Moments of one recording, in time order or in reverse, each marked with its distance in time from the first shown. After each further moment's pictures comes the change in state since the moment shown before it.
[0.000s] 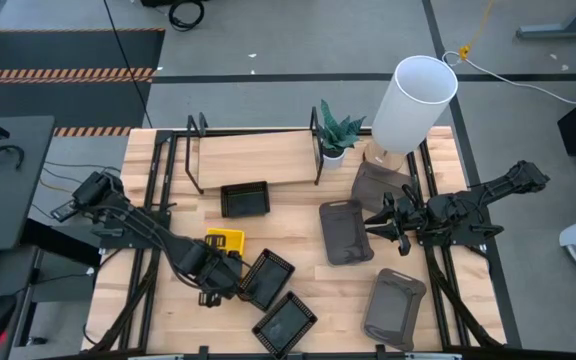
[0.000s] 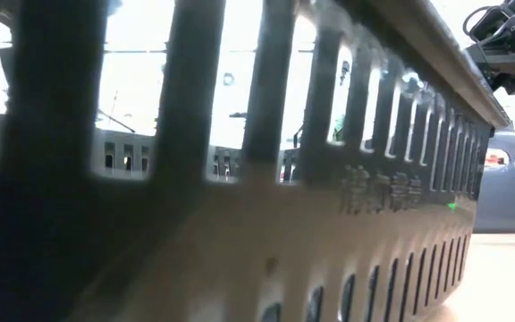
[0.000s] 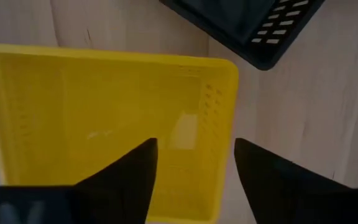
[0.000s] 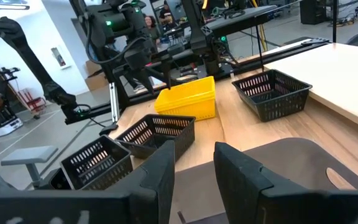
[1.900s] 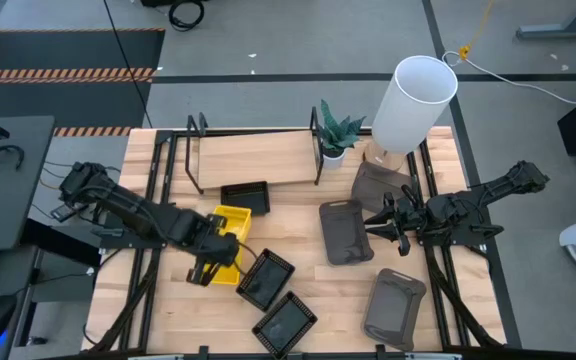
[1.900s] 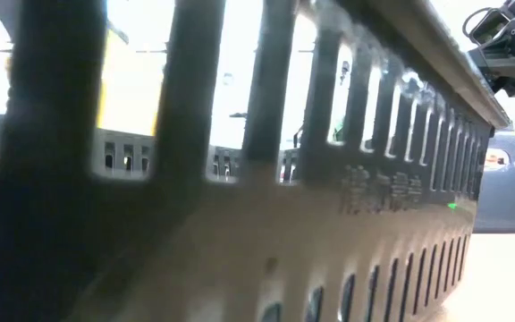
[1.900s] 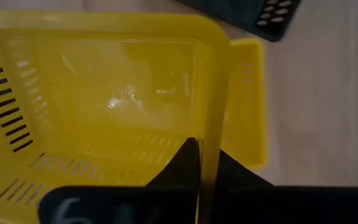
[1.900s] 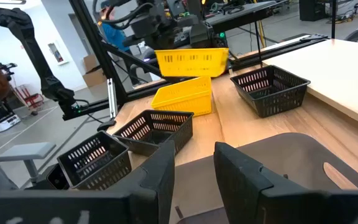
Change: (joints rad) left arm 0.139 -0.164 0.000 -0.107 0.062 0.320; right arm 0.000 -0.005 0.000 -0.023 0.000 0.000
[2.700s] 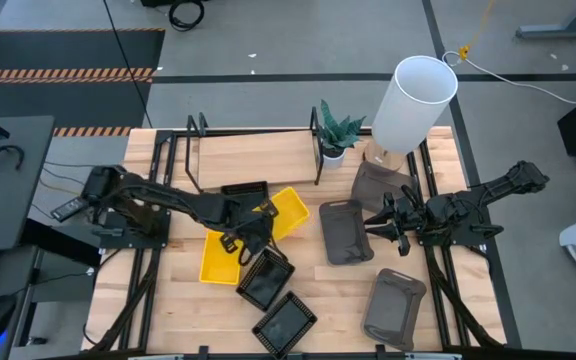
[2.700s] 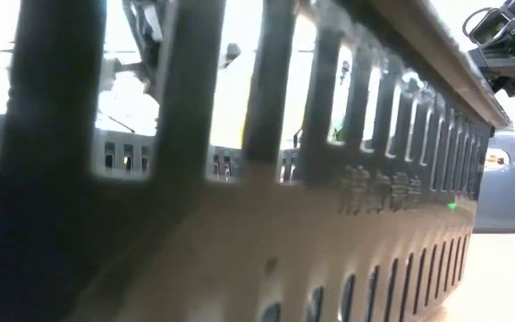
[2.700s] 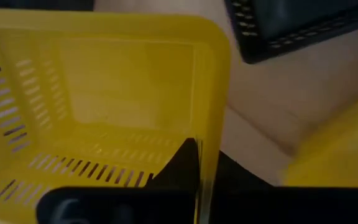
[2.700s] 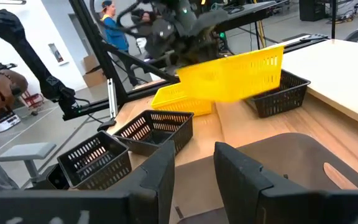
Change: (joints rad) left arm 0.260 0.166 0.000 0.393 -0.198 1.044; right arm 0.000 0.000 0.000 0.000 0.000 0.000
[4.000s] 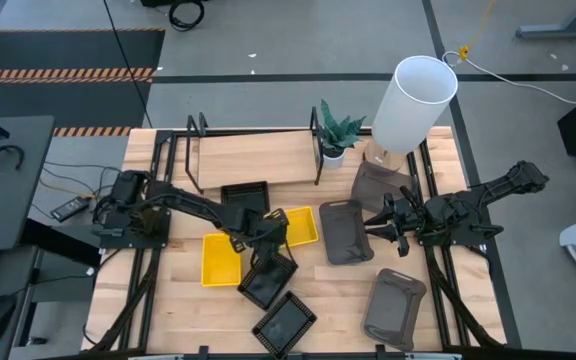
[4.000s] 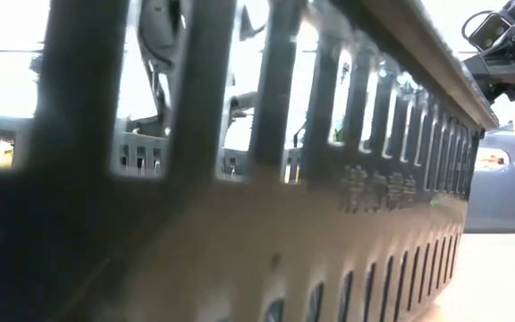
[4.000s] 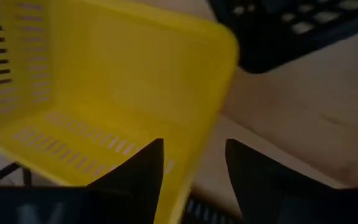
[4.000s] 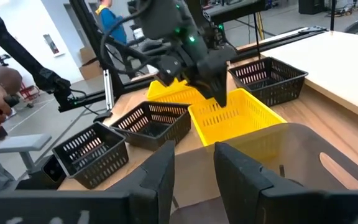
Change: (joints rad) left arm 0.019 0.232 0.001 0.138 -0.029 0.200; right arm 0.000 0.000 0.000 -0.037 0.000 0.000
